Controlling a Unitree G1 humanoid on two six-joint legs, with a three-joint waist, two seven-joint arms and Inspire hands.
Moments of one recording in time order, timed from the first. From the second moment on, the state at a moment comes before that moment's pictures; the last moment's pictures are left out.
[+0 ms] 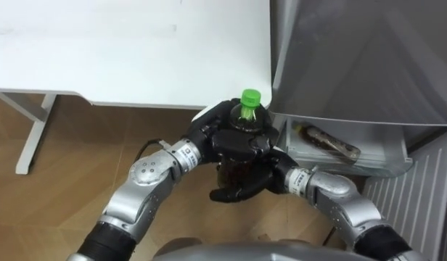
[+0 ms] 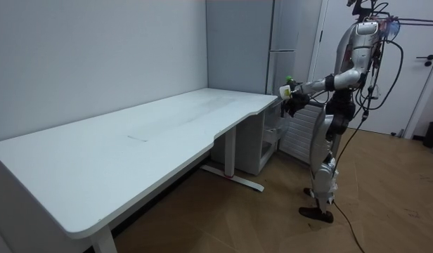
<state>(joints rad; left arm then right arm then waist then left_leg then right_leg) 0.04 0.23 -0.40 0.15 -0.34 0.06 -0.39 0.00 -0.24 0.42 0.50 0.31 0.04 0.60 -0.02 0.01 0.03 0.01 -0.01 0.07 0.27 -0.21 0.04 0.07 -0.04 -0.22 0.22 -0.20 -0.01</state>
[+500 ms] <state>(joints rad) 0.04 0.23 -0.40 0.15 -0.38 0.06 -0.39 0.00 -0.26 0.43 0.50 0.31 0.01 0.61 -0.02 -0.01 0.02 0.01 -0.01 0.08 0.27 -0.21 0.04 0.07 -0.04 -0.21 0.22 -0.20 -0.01</state>
